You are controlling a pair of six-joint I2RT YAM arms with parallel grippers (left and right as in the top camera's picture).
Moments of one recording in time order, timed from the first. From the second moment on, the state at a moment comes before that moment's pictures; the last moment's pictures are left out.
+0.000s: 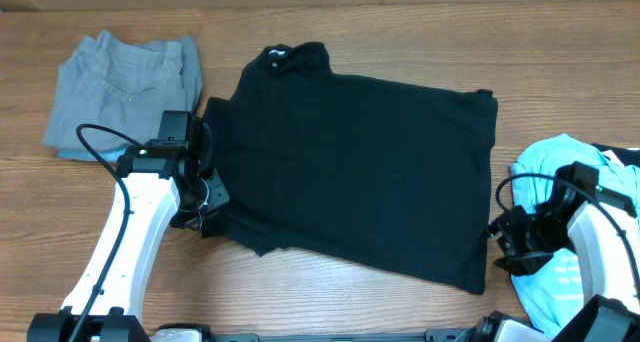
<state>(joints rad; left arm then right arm) -0.05 1.43 1.02 -1.08 0.01 -0.52 -0.42 1.37 0.77 -1.14 -0.29 0.56</state>
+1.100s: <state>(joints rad) -0.05 1.43 1.02 -1.05 0.01 -0.49 -0.42 1.37 0.54 -1.05 -0.35 0.73</state>
